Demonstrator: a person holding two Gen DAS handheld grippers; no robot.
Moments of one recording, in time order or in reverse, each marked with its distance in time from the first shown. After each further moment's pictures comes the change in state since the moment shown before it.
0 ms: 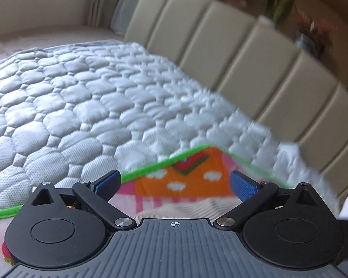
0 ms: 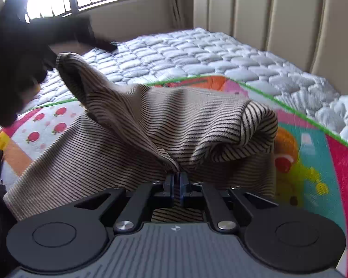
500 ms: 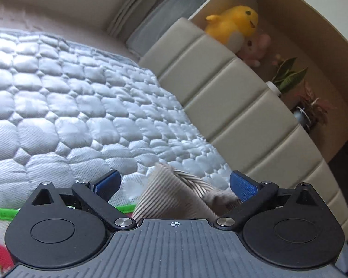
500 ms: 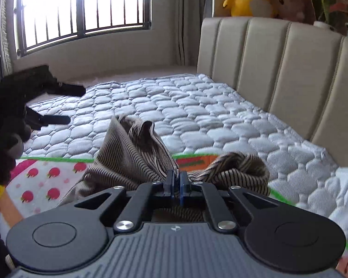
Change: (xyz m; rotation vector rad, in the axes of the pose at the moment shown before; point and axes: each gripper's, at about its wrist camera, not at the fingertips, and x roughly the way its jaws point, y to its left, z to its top) left arm -0.035 0.068 0.017 -0.339 -0.232 -0.172; right arm 0.003 0.008 0.086 -0.061 -0.128 -0.035
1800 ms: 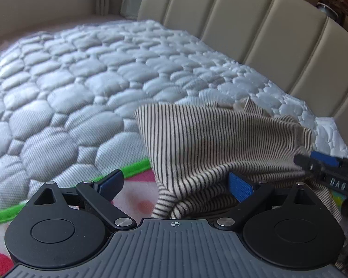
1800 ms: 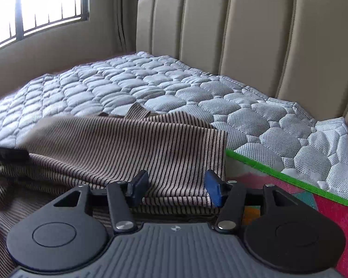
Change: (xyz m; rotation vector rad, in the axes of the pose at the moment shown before) left arm 0.076 -0.019 -0.058 0.399 0.153 0.193; right arm 0.100 -0.050 -0.035 0.130 0.028 -0.251
